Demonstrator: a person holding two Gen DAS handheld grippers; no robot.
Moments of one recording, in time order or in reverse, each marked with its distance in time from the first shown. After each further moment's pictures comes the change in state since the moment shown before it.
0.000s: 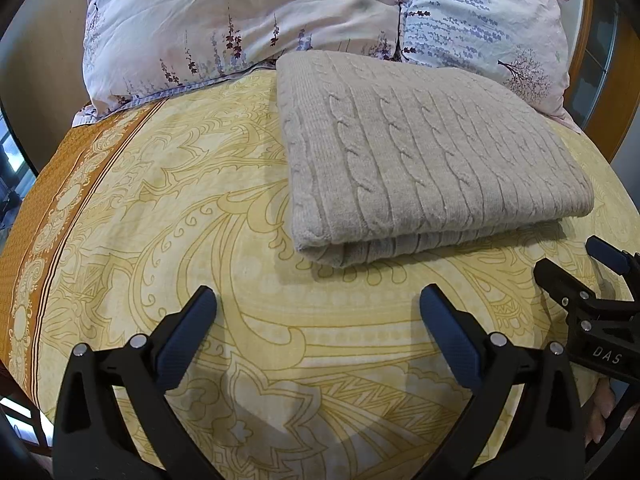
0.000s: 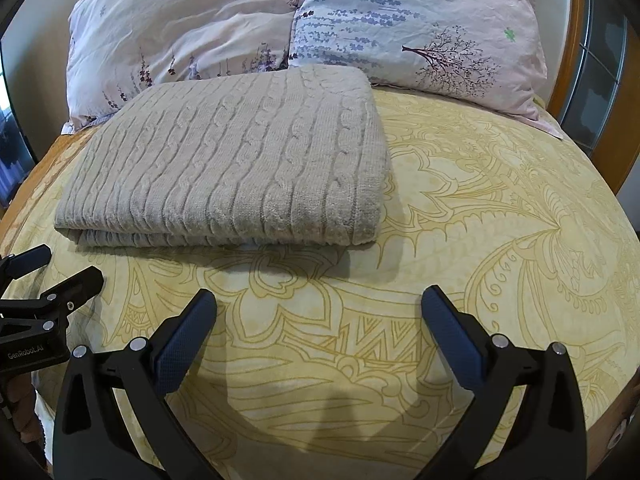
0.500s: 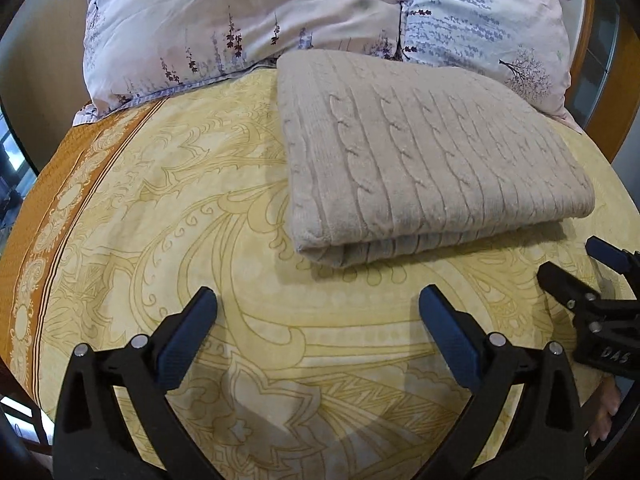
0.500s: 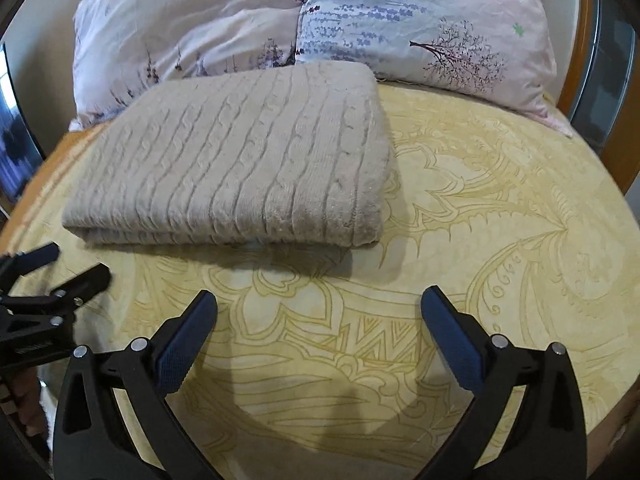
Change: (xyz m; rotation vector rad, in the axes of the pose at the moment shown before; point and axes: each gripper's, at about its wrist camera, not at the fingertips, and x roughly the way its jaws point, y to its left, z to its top) left arm 0.001 0.001 0.001 0.003 0.004 0.002; right arm 0.000 -0.002 0.003 -0.013 0.028 0.020
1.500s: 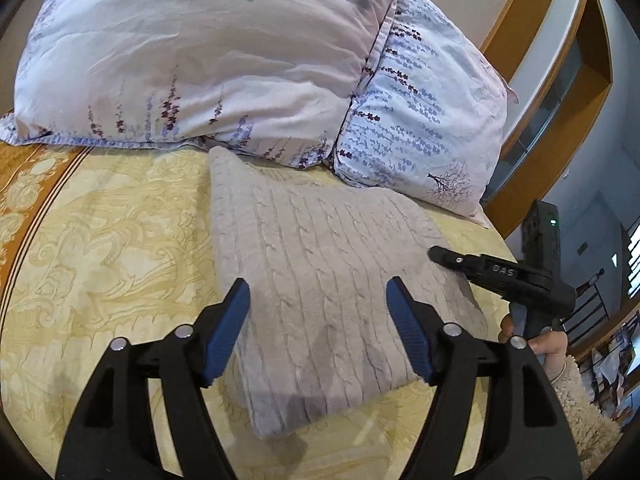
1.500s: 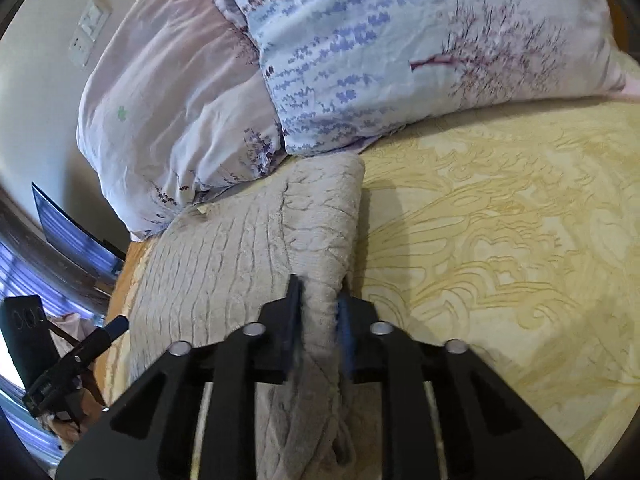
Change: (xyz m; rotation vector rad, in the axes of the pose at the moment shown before) left arm -0.015 0.029 0.090 -0.122 -0.150 -0.438; right arm 0.054 -0.088 0.114 0.267 -0.002 0.431
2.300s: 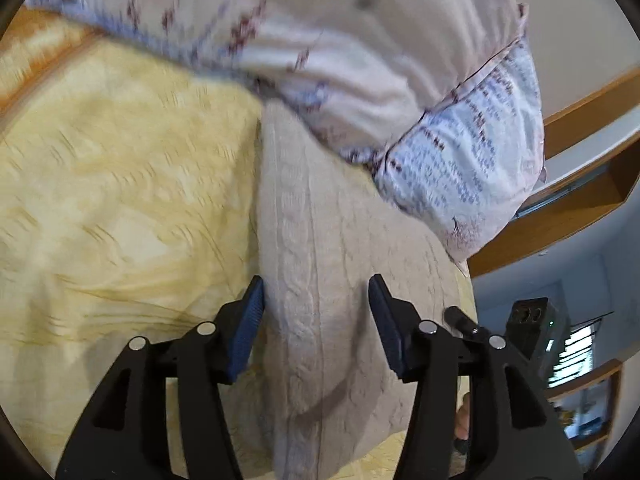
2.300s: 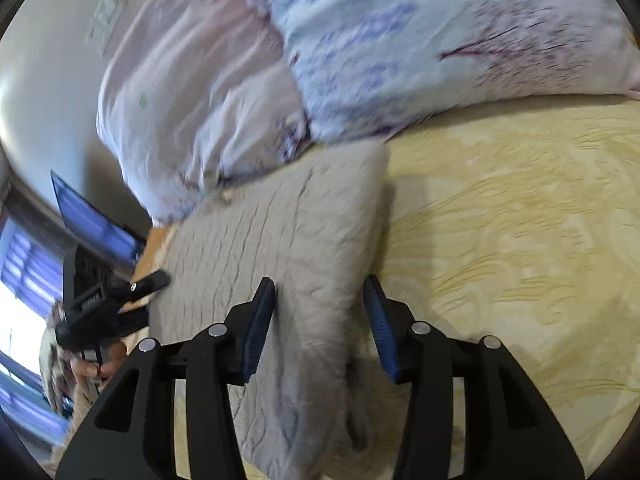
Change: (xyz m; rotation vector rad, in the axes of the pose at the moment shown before) left arm 0.047 0.071 0.025 -0.378 0.110 -0.147; right arm 0.000 -0.003 0.005 0.012 0.056 0.108
